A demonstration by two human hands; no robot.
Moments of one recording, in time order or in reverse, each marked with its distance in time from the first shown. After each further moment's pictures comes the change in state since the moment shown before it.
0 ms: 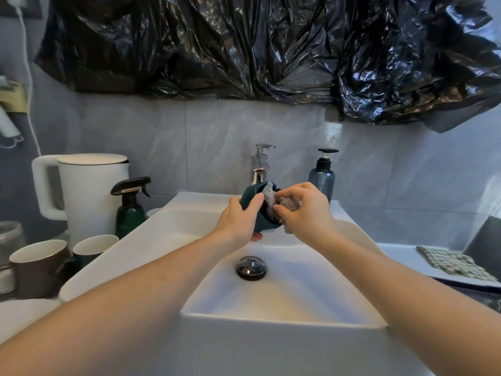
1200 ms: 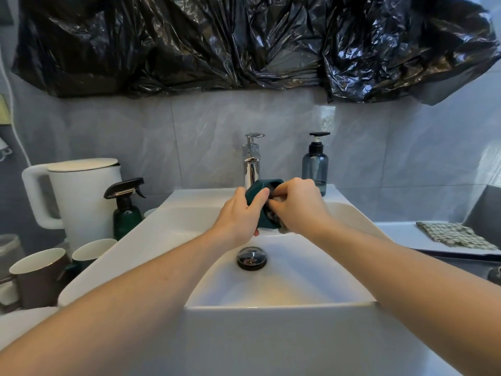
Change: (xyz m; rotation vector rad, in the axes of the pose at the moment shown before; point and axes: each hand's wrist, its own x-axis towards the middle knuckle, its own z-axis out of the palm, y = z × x) left_hand -0.001 -0.007 0.005 0.222 -0.065 0.177; right_hand -0.010 -0.021 -0.003 -0.204 -0.134 0.075
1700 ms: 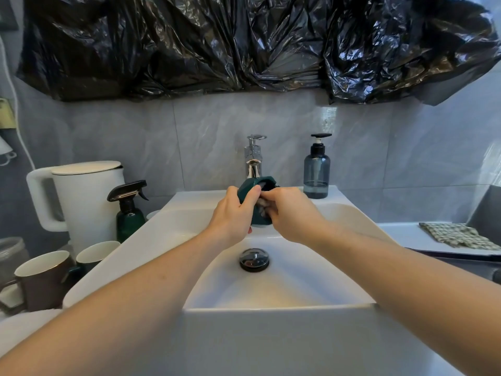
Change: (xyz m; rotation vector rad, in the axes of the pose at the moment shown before) left_hand 0.000 0.001 -0.013 -0.028 0.094 -0.030; right_hand -0.001 -0.003 0.012 -0.181 -0.097 -0.309
